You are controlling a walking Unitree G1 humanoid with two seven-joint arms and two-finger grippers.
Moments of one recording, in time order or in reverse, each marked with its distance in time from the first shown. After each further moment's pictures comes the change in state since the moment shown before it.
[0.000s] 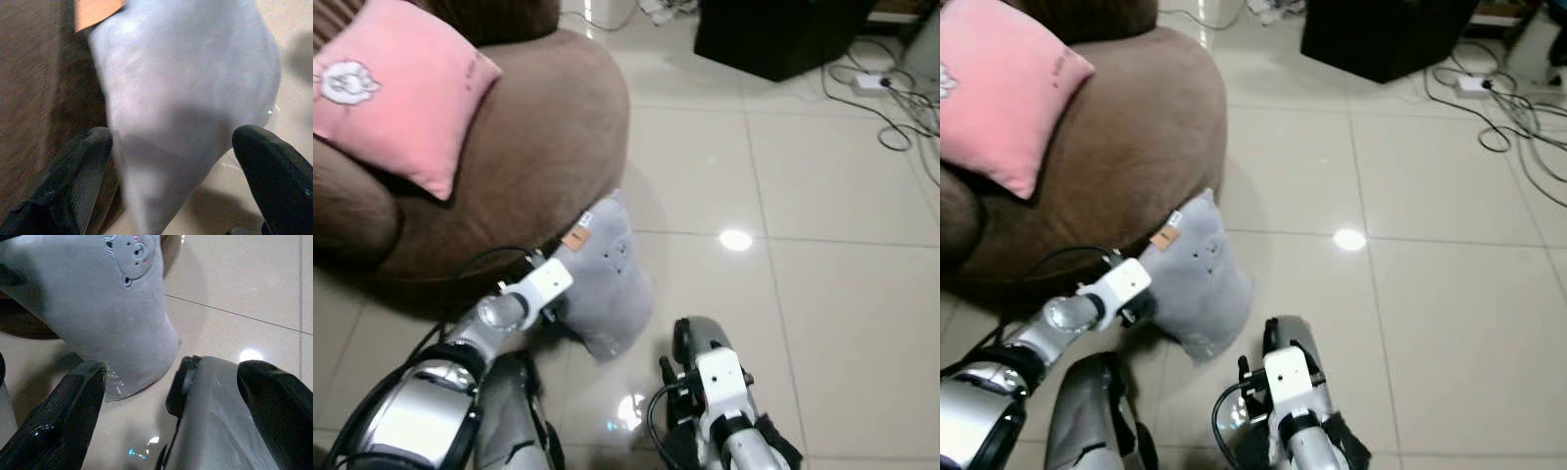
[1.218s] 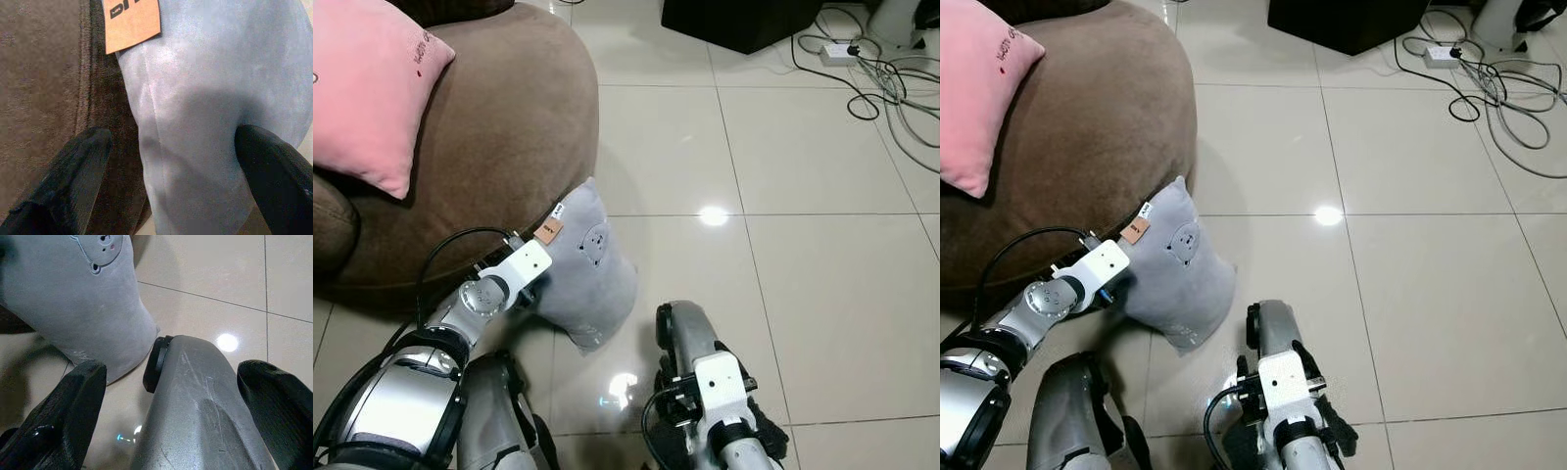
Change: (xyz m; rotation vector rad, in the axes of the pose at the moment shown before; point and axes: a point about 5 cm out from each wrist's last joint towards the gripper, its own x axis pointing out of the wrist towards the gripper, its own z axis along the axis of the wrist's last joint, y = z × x) left arm -0.011 0.037 -0.006 0.010 0.031 0.145; right arm -0.012 0.009 0.012 -0.024 -0.004 -0.042
